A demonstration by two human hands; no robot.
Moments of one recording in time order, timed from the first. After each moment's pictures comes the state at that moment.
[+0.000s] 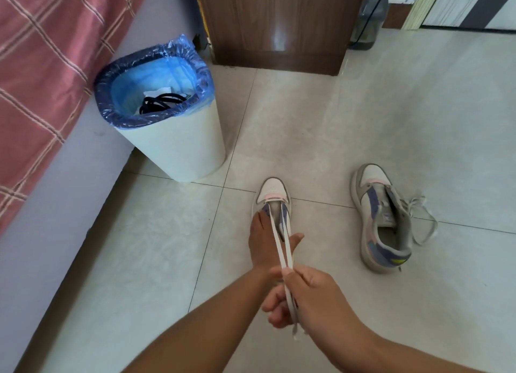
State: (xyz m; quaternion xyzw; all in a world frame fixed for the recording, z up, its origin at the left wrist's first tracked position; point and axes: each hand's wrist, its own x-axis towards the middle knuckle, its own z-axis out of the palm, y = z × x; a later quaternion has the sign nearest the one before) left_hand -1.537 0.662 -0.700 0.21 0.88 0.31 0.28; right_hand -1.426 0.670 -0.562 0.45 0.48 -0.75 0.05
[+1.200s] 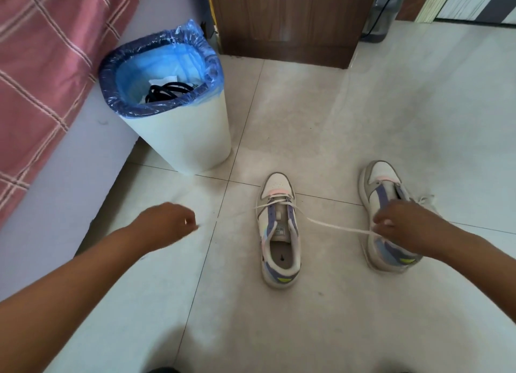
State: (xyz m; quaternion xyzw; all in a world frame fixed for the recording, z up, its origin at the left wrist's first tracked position) left_hand -1.679 0.554 -0.610 0.38 0.86 -0.10 0.32; right_hand -1.404 0.843 -0.603 0.31 0.90 -0.16 0.26
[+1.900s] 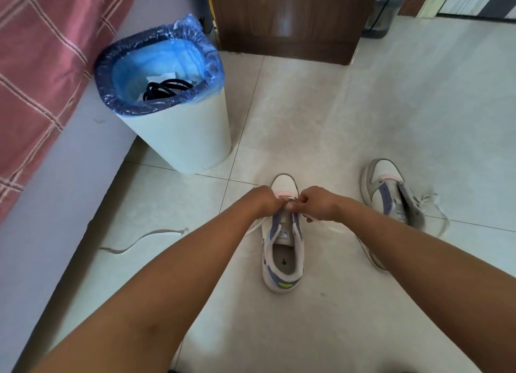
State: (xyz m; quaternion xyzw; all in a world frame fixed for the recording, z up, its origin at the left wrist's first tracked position) left_hand -1.626 0.705 -0.678 0.30 0.85 0.06 0.43; right_hand -1.519 0.809 -0.677 0.32 0.81 -0.42 0.26
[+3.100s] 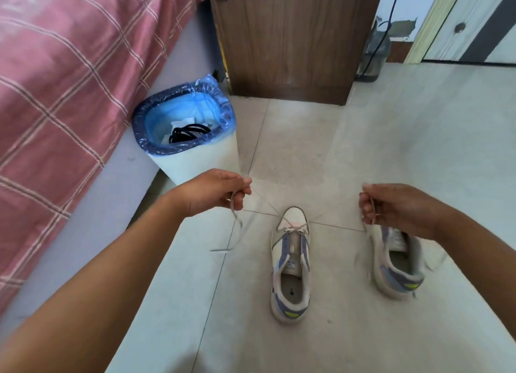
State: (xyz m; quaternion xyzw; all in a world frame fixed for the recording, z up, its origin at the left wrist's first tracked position) left_hand -1.694 0.639 -0.555 0.25 0.72 0.41 0.50; right_hand -1.437 0.868 -0.572 0.36 0.54 -0.76 0.01
